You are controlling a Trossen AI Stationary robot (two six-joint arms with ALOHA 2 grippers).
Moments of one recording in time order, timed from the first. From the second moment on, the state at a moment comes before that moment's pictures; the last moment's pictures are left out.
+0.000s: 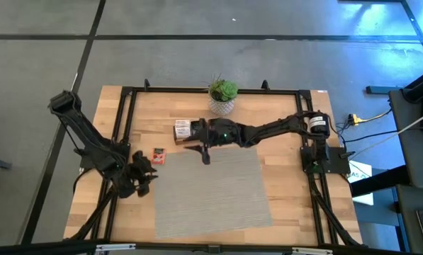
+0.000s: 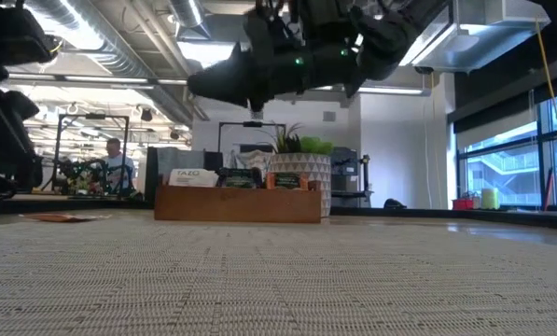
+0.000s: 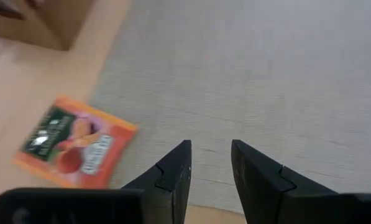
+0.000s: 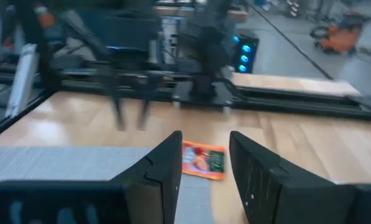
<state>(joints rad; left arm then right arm) -0.87 1.01 0.44 -0.56 -0.65 -1.13 -0.06 1.99 1.19 0.61 -0.17 -0.06</state>
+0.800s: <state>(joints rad) -0.68 1.29 0.44 -0.62 -0.62 -1.24 -0.02 1.99 1.19 0.62 -0.12 0.00</state>
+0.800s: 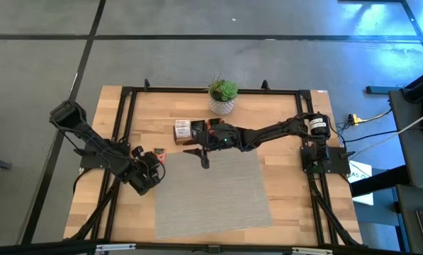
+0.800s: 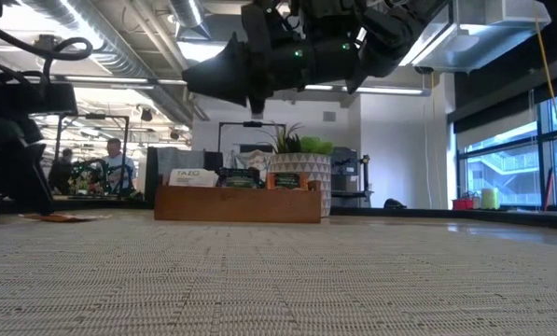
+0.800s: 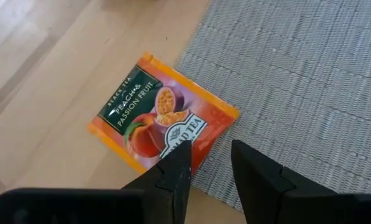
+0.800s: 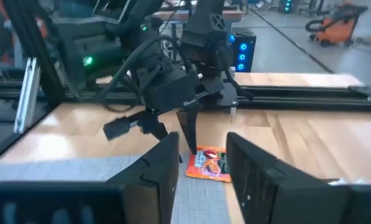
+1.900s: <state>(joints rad) -0.76 1.37 0.44 -0.53 -0.63 -1.22 -0.09 2.48 2.00 -0.01 -0.26 0.07</state>
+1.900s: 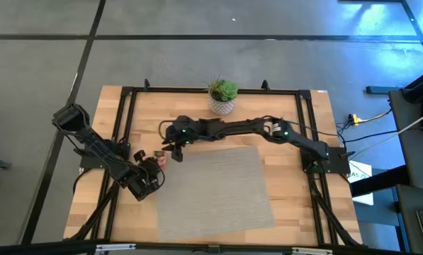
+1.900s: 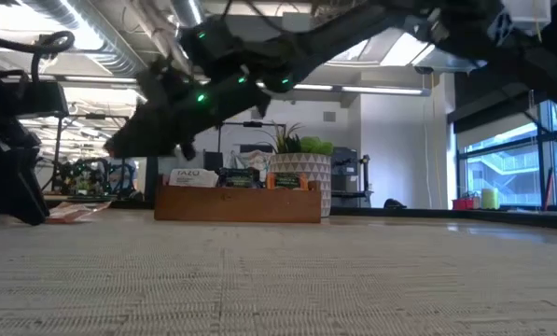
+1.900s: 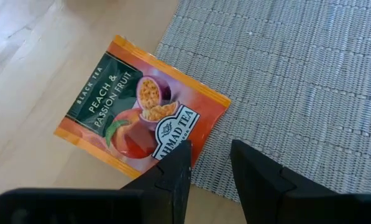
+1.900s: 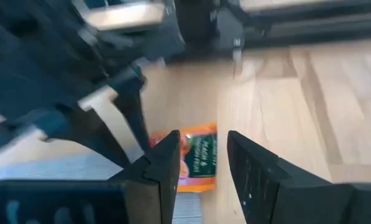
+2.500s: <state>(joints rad) -0.77 1.42 0.45 -0.49 -0.66 -1.22 -0.09 2.69 2.35 -0.33 -0.19 0.16</state>
